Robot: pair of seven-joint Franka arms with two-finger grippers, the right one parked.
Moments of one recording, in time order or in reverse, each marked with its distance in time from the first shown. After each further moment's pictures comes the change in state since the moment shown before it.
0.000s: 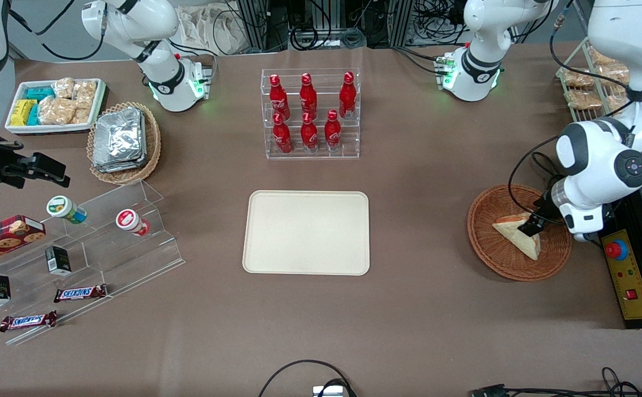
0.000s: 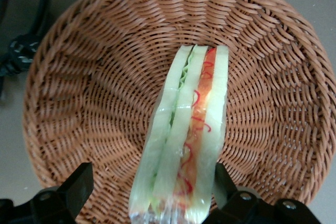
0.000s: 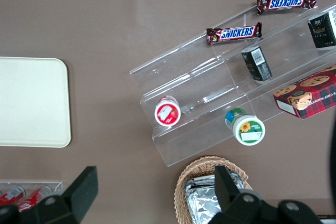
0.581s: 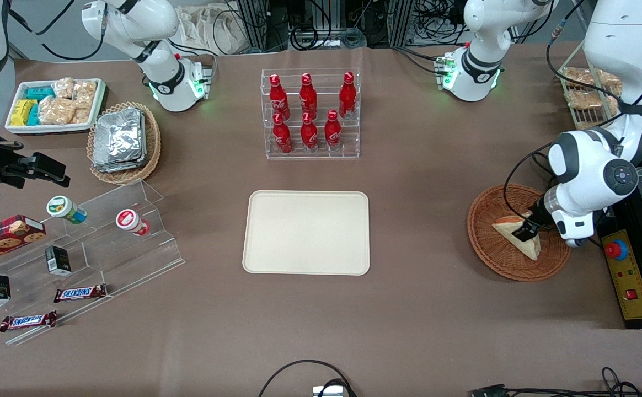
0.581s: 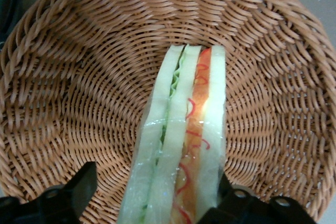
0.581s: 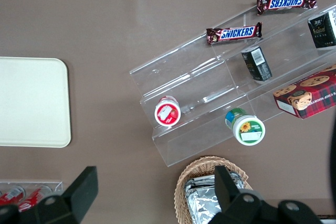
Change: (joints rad) arm -0.001 0.053 -0.005 0.015 0.000 0.049 0.000
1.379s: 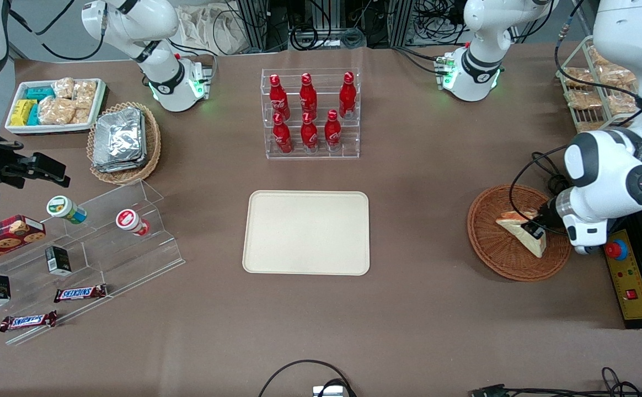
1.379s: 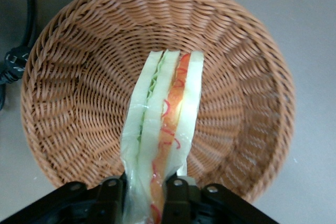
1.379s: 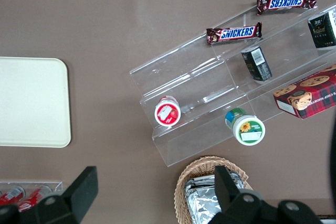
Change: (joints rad) arm -0.003 -0.021 -0.036 0.190 0.002 -0.302 0.065
